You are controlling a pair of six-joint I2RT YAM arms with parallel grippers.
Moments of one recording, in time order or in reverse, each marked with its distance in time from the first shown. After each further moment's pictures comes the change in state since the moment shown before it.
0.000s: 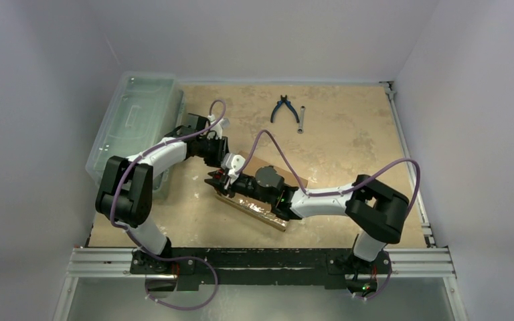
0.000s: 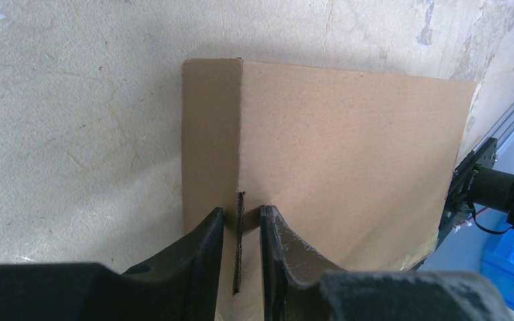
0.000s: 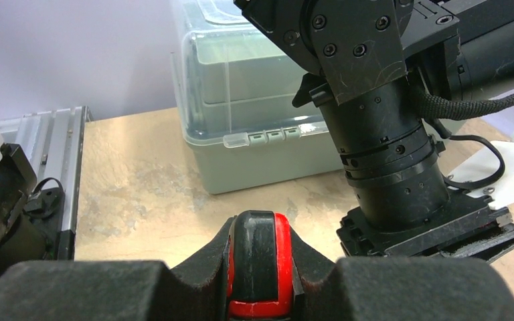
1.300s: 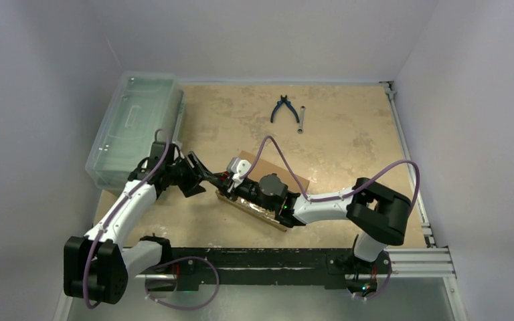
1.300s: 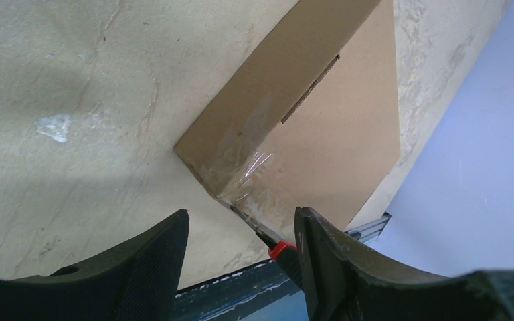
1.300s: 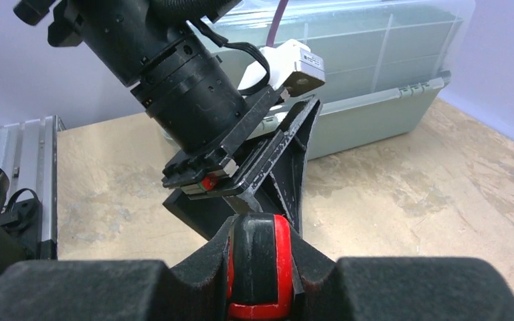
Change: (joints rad) left arm 0.138 -0.595 -0.350 -0.190 -0.170 -0.634; right arm 0.042 -0.021 -0.074 0.076 0.153 0.010
